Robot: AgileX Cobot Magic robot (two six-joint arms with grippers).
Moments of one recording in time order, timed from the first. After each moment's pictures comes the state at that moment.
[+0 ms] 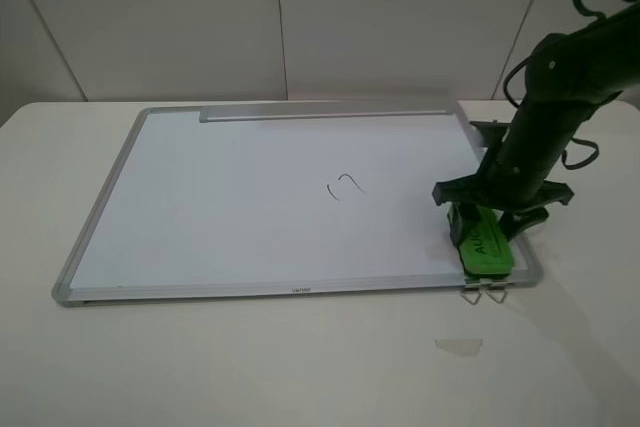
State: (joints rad) left arm 0.01 -0.01 -0.50 -0.03 1.06 -0.12; right arm 0.18 1.94 -1.04 0.10 0.83 0.06
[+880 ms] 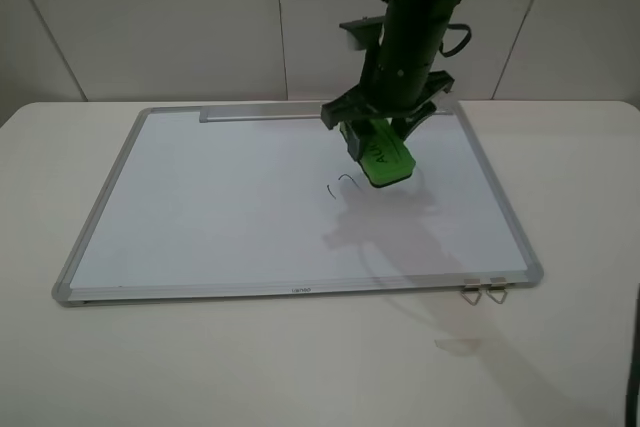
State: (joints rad) left arm 0.01 -0.01 -0.50 -0.05 1.06 -0.12; right arm 0.51 2.08 -1.62 -0.04 1.05 0.06
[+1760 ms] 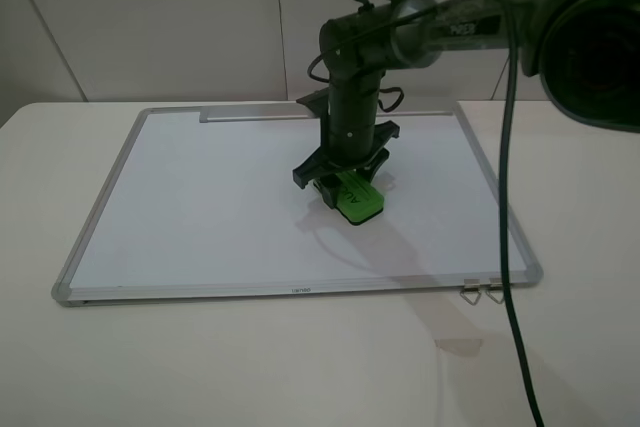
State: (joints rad) left arm 0.01 -0.01 -0.50 -0.06 1.06 -0.12; right arm 0.56 2.40 -1.82 -0.07 1.08 0.00
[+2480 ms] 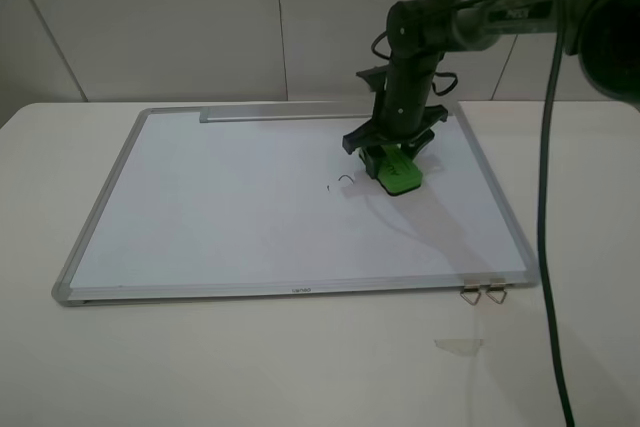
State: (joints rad) left arm 0.01 -0.01 -0.50 -0.06 1.06 -0.12; right arm 0.37 2.43 -1.84 -0.07 1.03 0.01
